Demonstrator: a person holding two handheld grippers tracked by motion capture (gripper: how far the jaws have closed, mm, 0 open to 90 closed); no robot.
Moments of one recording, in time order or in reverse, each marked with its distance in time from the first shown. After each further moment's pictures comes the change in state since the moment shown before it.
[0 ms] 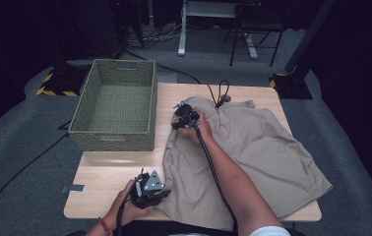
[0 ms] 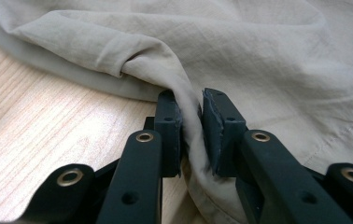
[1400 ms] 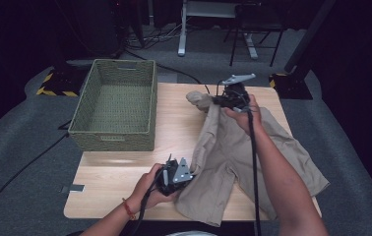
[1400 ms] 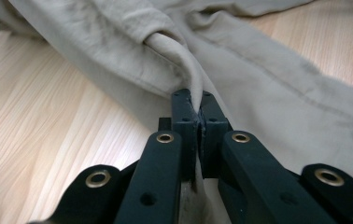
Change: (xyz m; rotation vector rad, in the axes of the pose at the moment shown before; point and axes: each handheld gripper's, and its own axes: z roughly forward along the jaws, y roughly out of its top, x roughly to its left) left arm -0.027 0.096 0.010 -0.060 0.041 0.228; right arm -0.073 -0.021 -0.182 -0.248 -0.072 0.027
